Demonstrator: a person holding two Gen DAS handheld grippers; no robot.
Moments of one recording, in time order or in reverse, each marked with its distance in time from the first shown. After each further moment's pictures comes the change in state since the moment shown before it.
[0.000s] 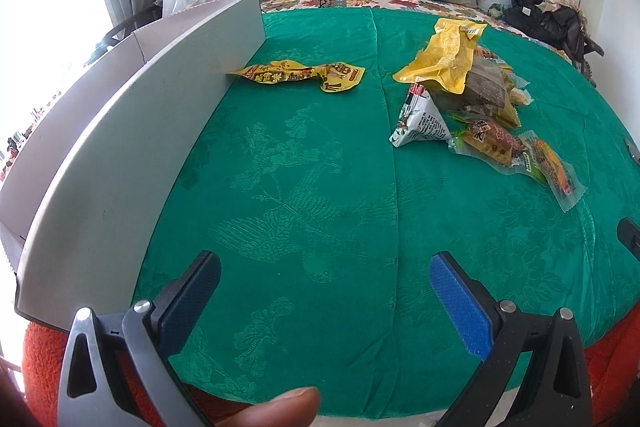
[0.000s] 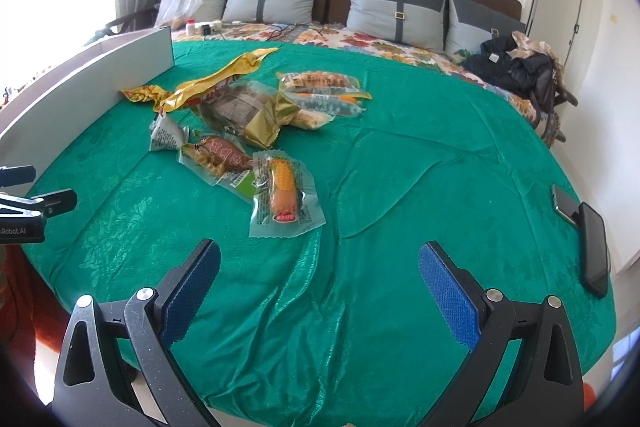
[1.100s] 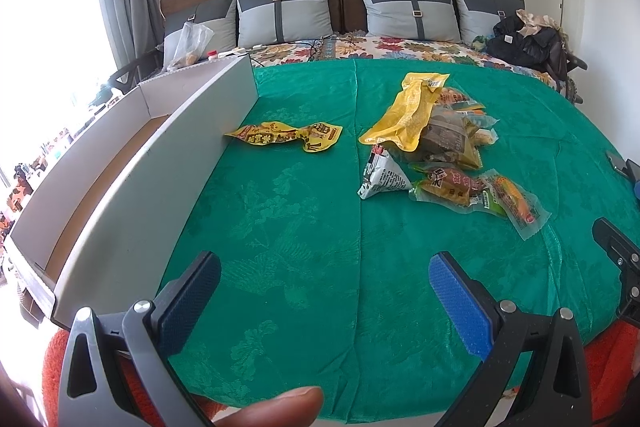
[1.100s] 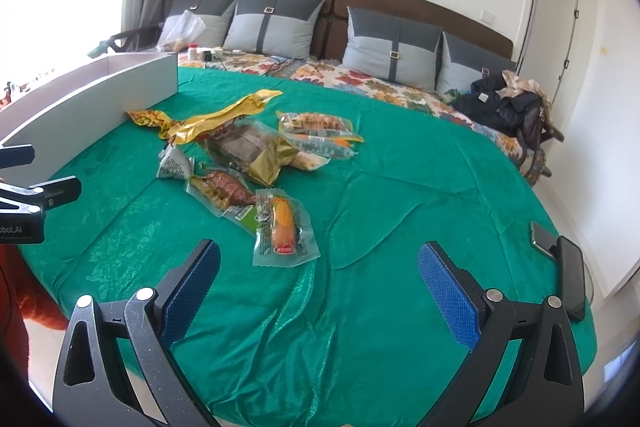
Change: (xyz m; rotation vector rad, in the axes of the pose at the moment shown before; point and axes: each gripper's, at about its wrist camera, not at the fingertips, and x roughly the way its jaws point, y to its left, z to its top) left arm -0.050 -0.024 0.007 0.040 -0.169 0.005; right arm -0.029 0.017 0.009 -0.075 -0.141 -0.071
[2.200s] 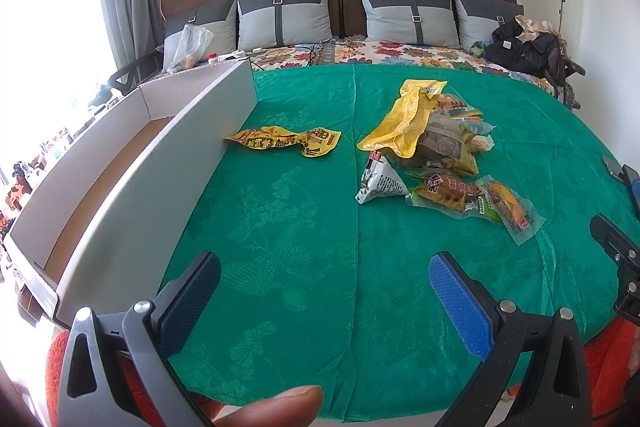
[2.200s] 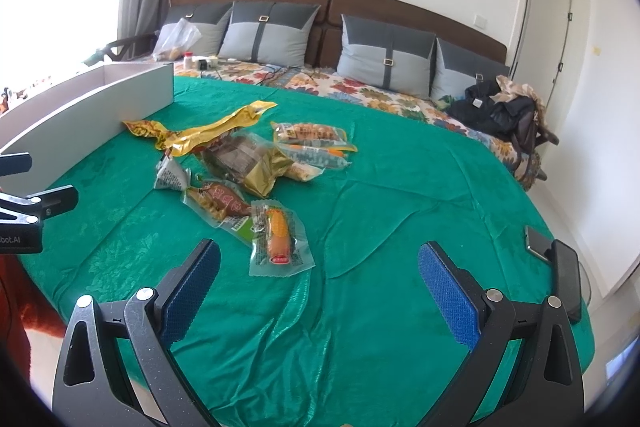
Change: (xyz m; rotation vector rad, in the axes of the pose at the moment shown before) left arm -0.010 0.006 0.002 -0.018 -0.014 -0.017; right arm -0.006 0.000 0.004 0.012 -0.031 -0.015
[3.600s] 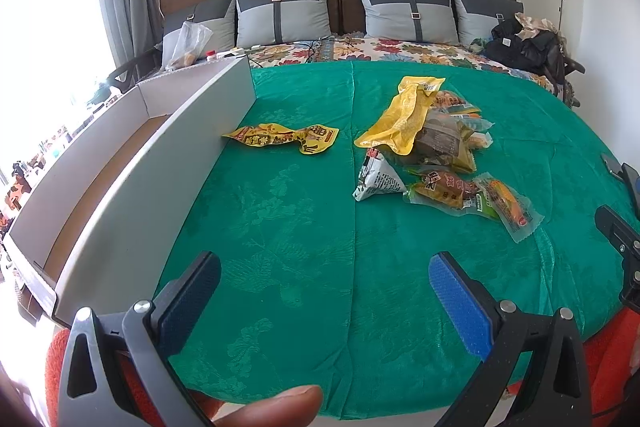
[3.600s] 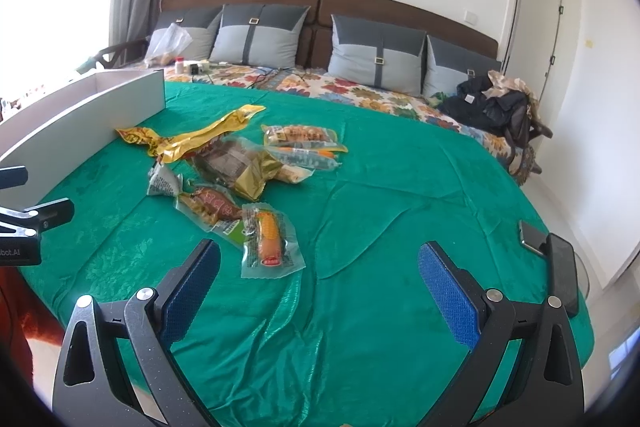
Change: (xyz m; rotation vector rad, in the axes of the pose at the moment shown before) left arm 0.002 -0.003 0.000 0.005 0.011 -0.003; right arm -0.001 -0.006 0.001 0.028 -0.001 -0.018
